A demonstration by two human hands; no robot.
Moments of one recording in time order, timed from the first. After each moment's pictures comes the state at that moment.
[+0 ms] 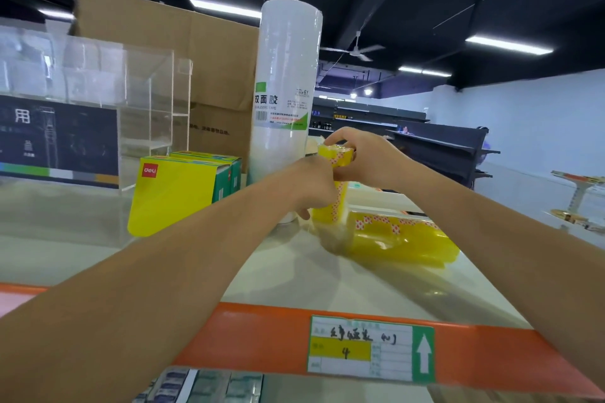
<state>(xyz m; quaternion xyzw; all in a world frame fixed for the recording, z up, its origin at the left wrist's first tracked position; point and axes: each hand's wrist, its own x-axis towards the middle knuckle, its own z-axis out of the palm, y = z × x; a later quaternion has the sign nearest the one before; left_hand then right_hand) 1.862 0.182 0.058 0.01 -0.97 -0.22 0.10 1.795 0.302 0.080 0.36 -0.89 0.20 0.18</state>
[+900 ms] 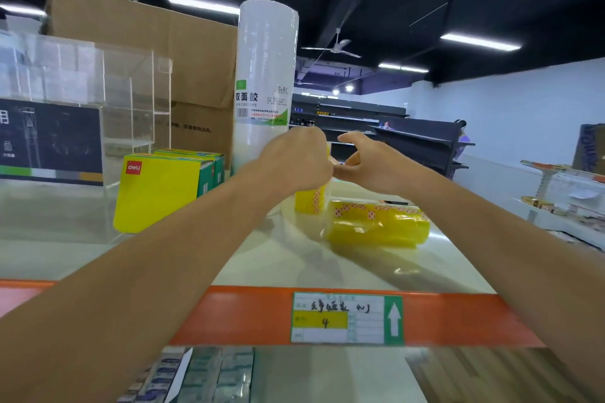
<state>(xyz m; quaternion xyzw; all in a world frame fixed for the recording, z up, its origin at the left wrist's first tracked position) 1.889 0.196 0.073 -0.04 -0.95 -0.10 0.29 1.819 0.337 0.070 0.27 -0.93 0.21 0.15</state>
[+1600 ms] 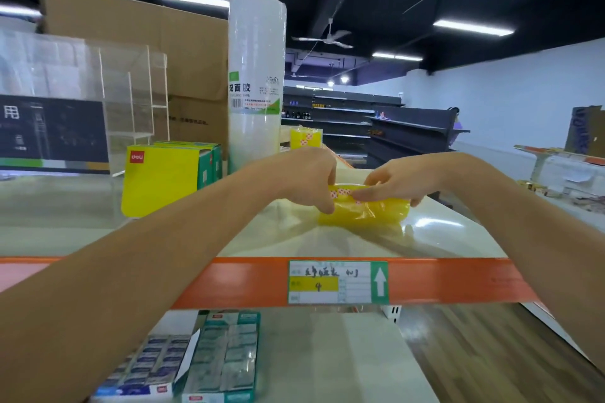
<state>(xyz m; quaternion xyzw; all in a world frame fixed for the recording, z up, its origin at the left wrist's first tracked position) 1.916 0.205 0.058 -0.17 -0.98 -0.04 0.12 1.855 0.389 0.072 0.21 -0.97 0.01 -0.10</state>
